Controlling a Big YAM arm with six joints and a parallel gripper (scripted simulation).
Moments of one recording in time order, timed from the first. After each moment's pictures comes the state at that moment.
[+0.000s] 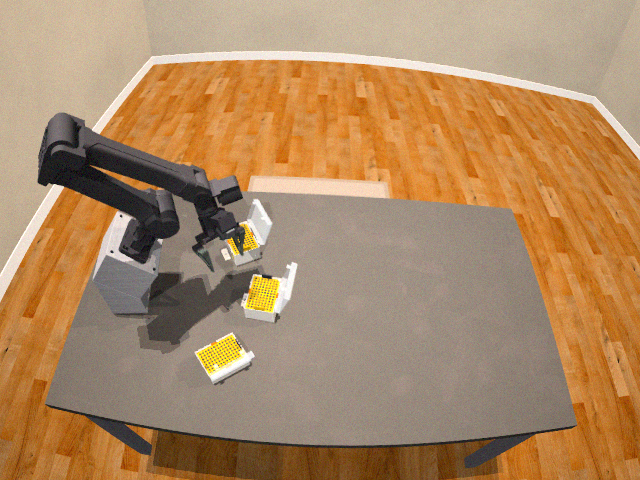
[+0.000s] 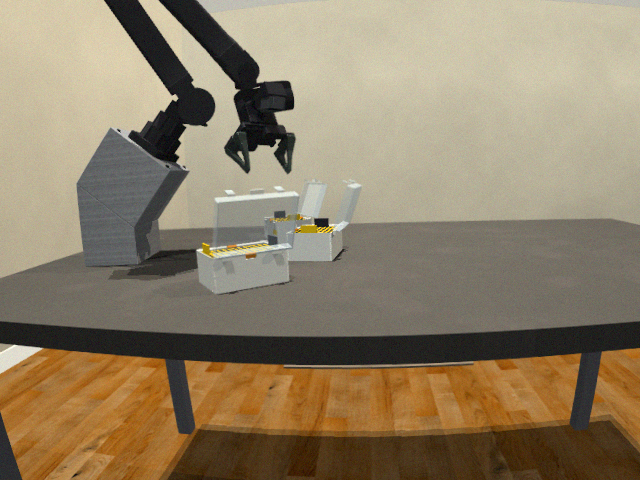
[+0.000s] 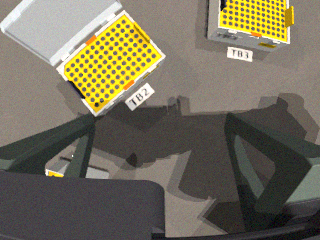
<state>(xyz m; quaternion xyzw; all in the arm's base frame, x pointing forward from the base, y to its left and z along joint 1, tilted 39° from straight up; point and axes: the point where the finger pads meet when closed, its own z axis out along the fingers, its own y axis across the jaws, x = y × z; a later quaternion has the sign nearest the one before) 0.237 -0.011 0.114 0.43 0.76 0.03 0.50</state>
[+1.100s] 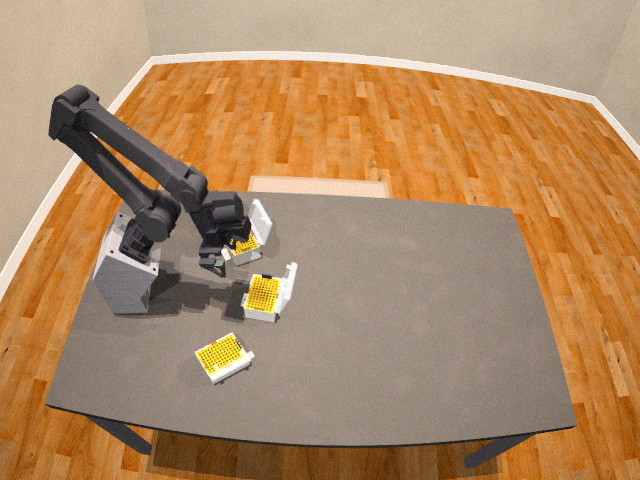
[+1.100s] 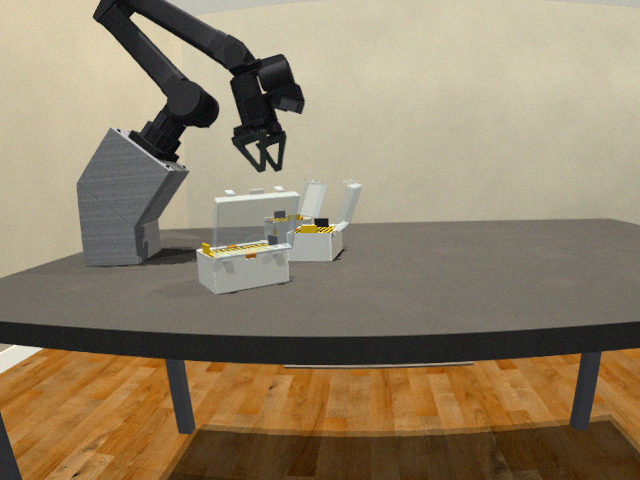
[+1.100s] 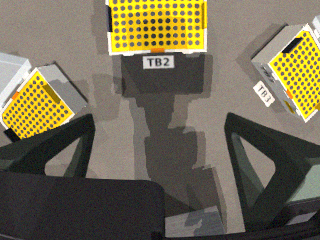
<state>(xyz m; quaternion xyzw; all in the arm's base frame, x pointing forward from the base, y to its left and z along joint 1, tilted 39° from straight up) 0.238 -0.014 0.117 0.10 0.89 0.06 0.45</state>
